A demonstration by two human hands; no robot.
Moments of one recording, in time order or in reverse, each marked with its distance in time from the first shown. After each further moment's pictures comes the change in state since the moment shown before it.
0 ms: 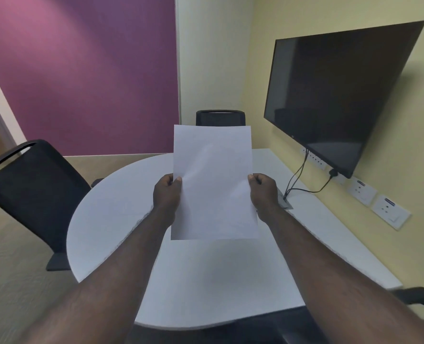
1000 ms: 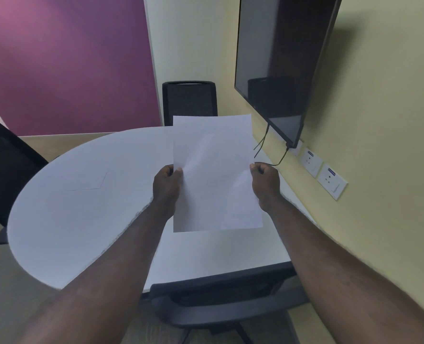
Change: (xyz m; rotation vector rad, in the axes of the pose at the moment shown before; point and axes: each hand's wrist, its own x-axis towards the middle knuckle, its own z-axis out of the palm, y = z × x) left_hand -0.108 -0.058 0.225 0.014 -0.028 -0.064; right_hand 0.054 0.096 -0.233 -0.050 0.003 0.050
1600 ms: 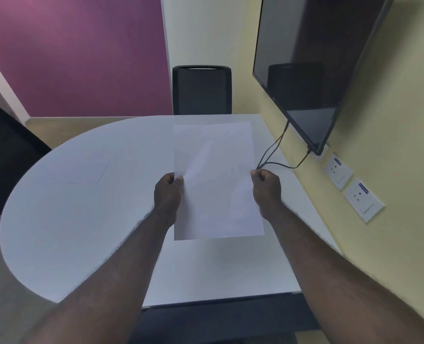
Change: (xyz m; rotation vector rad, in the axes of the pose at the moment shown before) left_hand 0.077 -0.044 0.038 0.011 0.110 -0.121; right_hand 0.090 0.042 0.041 -0.048 -0.098 0.029
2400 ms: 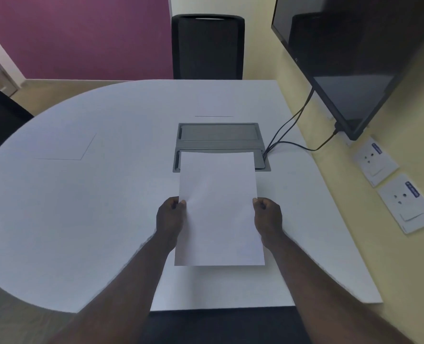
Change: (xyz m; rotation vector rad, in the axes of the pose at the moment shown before) left_hand 0.047 -0.135 0.039 0.190 0.045 -0.197; right_hand 0.043 0.160 0.034 -0.117 -0.079 0.226
